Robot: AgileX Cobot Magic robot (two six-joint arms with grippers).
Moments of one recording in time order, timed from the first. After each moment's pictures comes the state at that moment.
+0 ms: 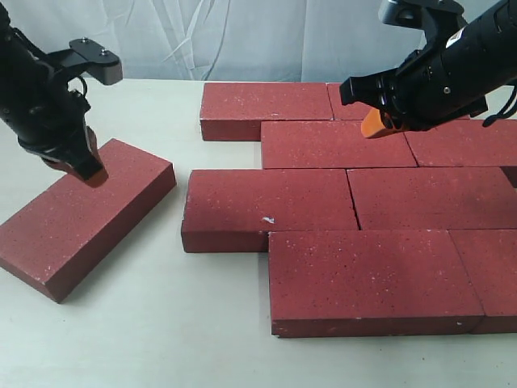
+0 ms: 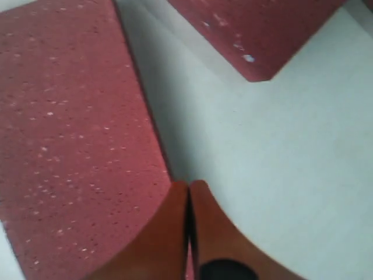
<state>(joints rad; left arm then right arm) -0.21 1.64 -1.21 -0.30 1.10 0.74 0.27 1.55 -1.13 0.37 0.73 -0.13</state>
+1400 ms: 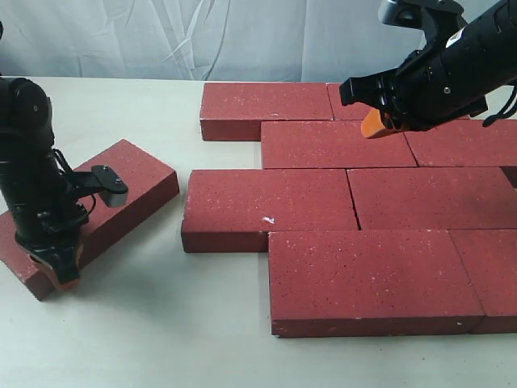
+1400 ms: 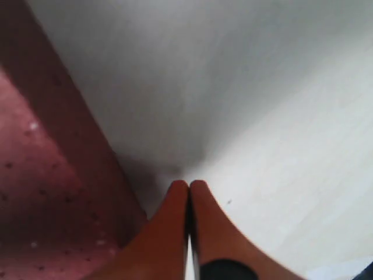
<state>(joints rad) -0.21 1.86 -1.00 -0.14 1.05 0.80 0.27 1.55 -1.13 0.37 0.73 -0.14</state>
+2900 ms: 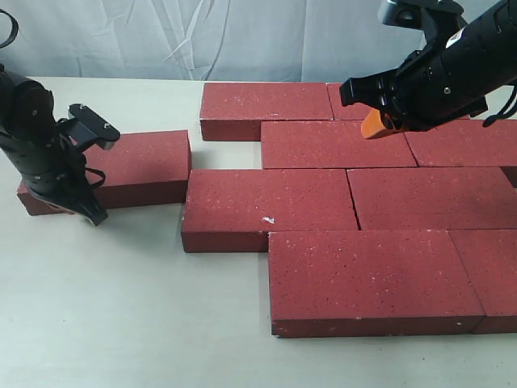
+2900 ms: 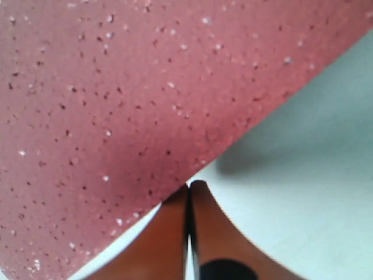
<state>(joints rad) -0.21 1.87 -1.02 0.21 0.60 0.27 0.27 1.55 -1.13 0.37 0.74 -0.14</state>
